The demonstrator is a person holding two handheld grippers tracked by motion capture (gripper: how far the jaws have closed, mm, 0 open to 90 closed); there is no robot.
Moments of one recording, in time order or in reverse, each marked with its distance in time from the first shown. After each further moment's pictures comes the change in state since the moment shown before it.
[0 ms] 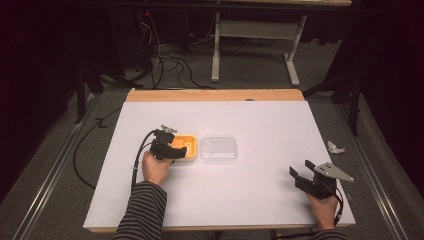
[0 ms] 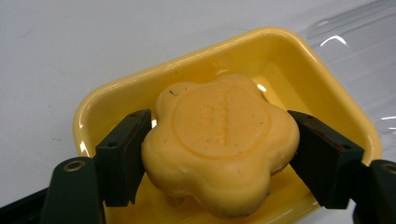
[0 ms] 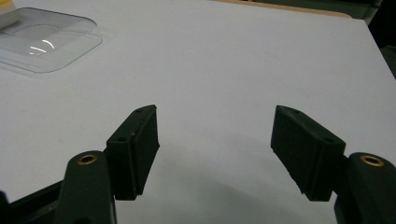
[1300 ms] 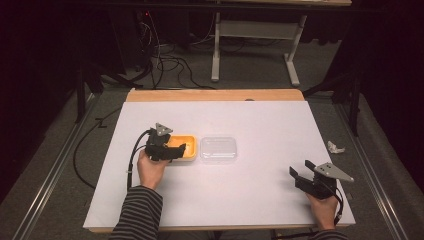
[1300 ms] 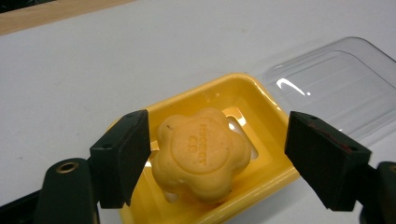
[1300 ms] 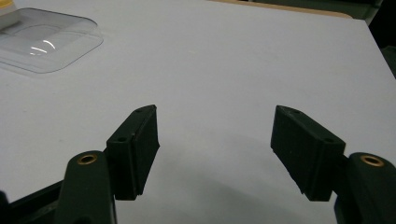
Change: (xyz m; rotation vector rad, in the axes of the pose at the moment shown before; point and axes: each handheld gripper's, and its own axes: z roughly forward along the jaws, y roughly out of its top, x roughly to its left) left arm -0.008 0.001 -0.042 -0.160 -0.018 0.033; right arm 0.000 0.000 0.000 -0.001 0.002 0.000
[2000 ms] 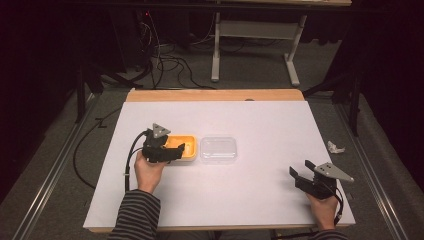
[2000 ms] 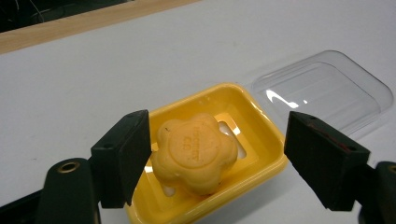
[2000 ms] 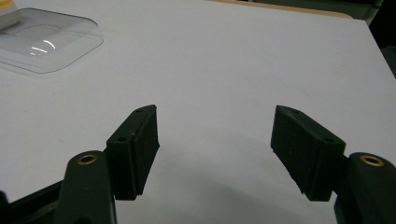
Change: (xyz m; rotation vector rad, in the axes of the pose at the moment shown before) left arm -0.004 0.001 -0.020 -0.045 -0.003 0.002; right arm 0.000 0.000 0.000 0.000 0.001 0.000
